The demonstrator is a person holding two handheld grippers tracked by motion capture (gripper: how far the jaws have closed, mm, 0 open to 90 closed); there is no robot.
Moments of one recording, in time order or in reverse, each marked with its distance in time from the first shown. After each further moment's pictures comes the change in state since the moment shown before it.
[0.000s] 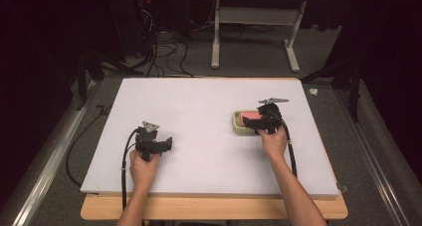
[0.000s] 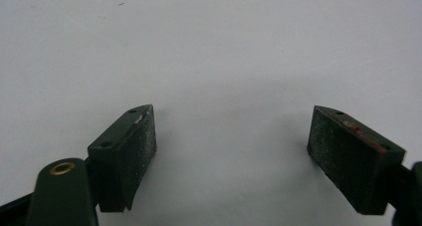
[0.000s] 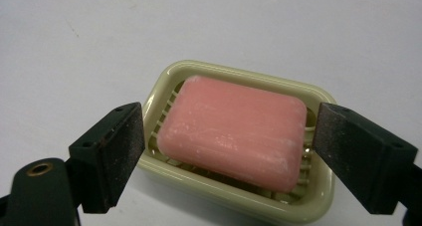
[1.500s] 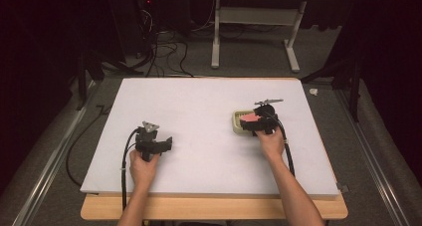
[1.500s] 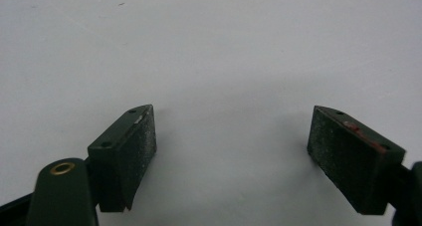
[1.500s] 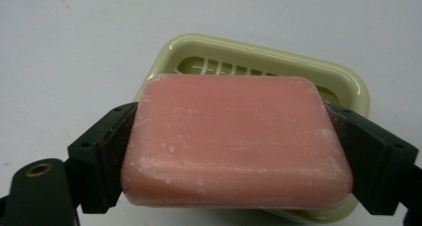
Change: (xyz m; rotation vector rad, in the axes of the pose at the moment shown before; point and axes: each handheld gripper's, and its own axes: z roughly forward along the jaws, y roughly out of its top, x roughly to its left) left arm 0.000 0.000 0.000 0.000 0.000 0.000; right arm 0.004 -0.002 0.015 0.089 0.003 -0.015
